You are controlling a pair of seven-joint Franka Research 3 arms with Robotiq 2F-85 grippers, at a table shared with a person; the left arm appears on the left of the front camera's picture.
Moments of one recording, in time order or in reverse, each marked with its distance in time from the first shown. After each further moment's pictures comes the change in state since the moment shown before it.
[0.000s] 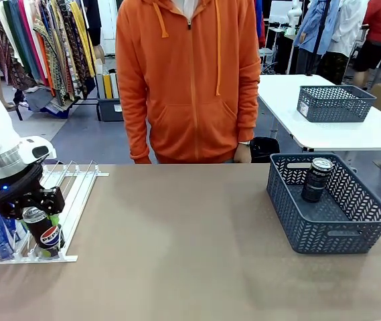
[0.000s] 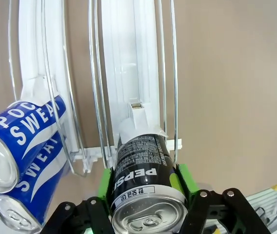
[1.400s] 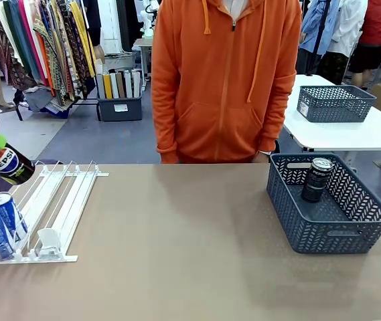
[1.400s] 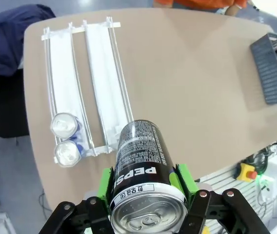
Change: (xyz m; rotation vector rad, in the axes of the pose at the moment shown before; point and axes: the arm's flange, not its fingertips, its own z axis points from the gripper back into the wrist) left arm -0.081 0.025 0.219 -0.176 -0.371 -0.135; right arm 0.000 0.000 0.000 -0.001 0.001 0.000
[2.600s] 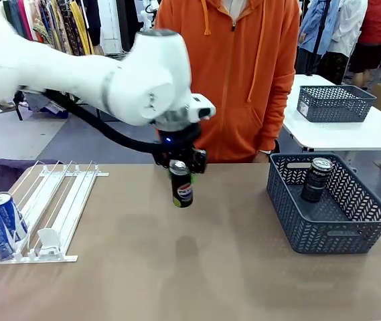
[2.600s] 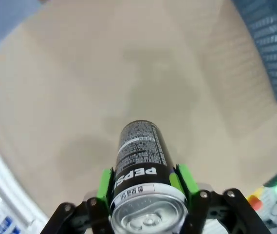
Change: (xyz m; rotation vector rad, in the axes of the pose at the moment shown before) left arm 0.108 -0.312 -0.315 0.117 0.316 -0.341; right arm 0.000 0.000 0.000 0.000 -0.001 0.000
